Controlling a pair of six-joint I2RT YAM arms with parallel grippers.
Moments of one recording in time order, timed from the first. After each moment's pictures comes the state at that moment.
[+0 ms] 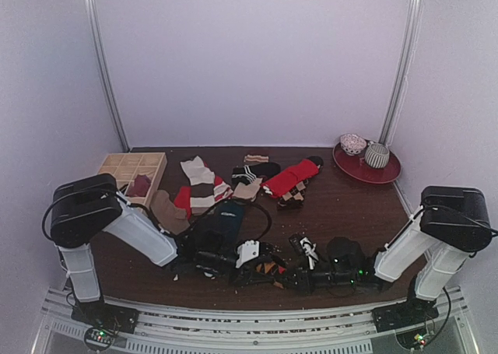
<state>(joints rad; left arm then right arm) -1.09 1.90 0.72 0.70 0.46 0.32 1.07 1.69 0.26 0.92 -0.20 0.61</state>
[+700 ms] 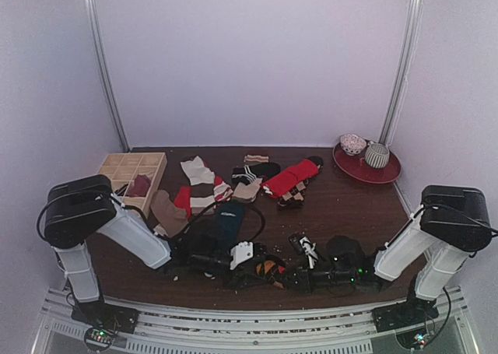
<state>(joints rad) -1.09 1.87 0.66 0.71 0.40 0.28 1.05 1.69 0.26 0.90 -0.22 0.61</state>
